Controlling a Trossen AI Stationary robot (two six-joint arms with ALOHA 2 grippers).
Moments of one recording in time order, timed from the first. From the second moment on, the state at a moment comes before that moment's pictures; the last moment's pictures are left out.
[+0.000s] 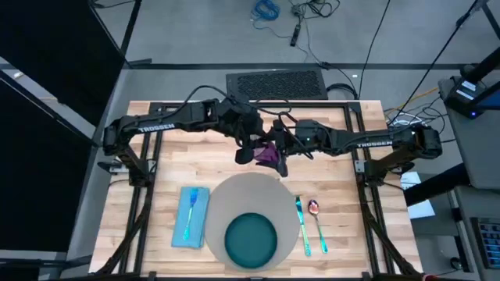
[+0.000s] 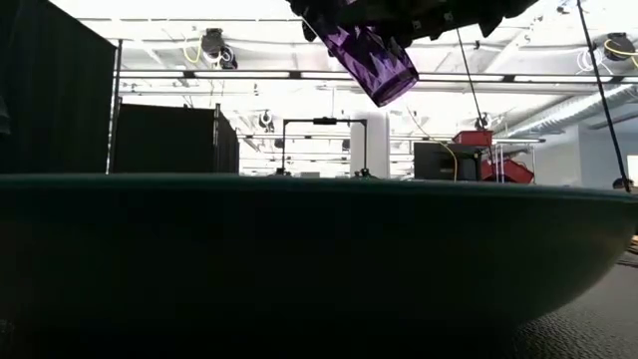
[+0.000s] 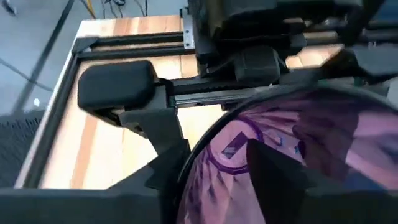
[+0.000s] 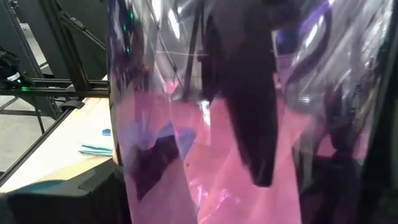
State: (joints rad) left arm 0.20 1.68 1.68 -0.64 0.21 0.14; right arm -0.11 1.37 0.93 0.19 -0.18 -0.05
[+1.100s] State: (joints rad) left arm 0.20 1.41 1.73 -0.97 -0.10 0.16; right arm -0.13 1.36 0.92 0.12 -0.08 -0.02
